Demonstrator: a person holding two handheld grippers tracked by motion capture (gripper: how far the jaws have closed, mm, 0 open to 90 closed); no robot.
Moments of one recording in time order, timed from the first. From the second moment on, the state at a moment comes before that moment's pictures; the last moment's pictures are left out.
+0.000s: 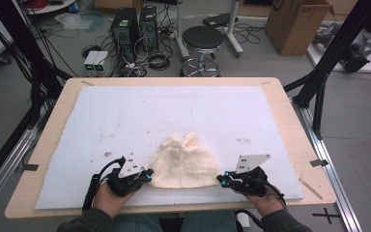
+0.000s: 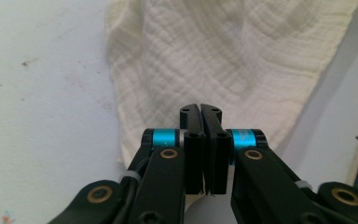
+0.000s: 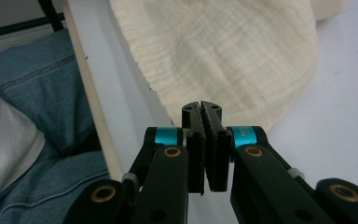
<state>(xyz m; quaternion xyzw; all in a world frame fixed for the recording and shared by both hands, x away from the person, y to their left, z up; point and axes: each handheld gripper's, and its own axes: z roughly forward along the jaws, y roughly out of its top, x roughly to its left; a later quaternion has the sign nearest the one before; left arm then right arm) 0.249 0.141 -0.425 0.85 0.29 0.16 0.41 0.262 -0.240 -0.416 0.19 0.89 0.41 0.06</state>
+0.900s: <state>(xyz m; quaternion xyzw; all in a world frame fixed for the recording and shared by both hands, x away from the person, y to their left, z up) 0.341 0.121 -0.436 0.85 0.30 0.12 0.41 0.361 -0.201 -0.434 0.24 0.87 0.42 0.06</state>
